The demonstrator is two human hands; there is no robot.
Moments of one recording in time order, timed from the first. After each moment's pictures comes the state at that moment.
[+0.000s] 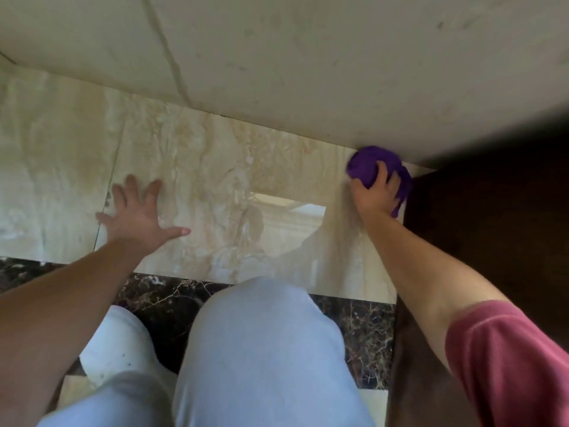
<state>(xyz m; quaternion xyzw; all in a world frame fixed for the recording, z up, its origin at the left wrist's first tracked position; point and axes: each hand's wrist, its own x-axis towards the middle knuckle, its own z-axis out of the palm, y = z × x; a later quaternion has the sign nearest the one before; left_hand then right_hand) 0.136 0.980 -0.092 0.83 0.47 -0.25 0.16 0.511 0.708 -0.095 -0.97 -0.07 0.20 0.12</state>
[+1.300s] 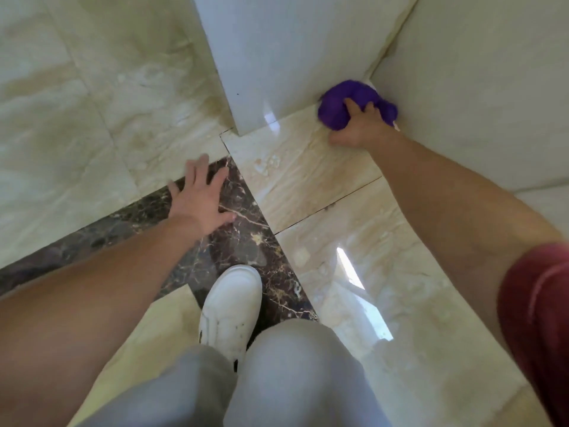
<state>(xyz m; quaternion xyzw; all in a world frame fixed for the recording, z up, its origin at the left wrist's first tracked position) -0.116 1.006 -0.082 0.63 0.72 -0.15 0.25 0.181 1.213 -0.073 -0.68 -0.65 0.27 -0.19</state>
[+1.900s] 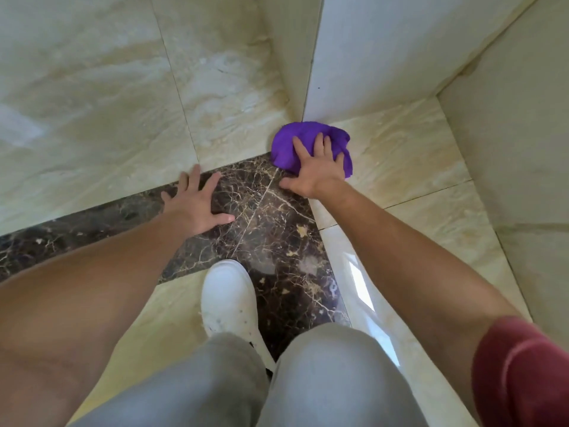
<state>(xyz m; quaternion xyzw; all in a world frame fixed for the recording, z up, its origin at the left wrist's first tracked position) -0.209 0.935 -0.084 0.52 0.78 -0.19 0.30 0.014 1.086 -0.087 -0.52 -0.79 0.24 -0.19</state>
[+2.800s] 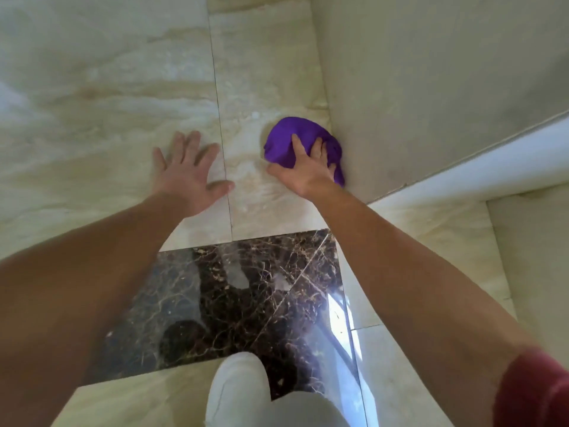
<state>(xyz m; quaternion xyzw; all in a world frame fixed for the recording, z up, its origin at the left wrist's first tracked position) -0.361 1.046 -0.118 0.54 0.82 -0.08 0.16 -0.158 1.195 -0.096 -0.54 -0.77 0.31 -0.15</state>
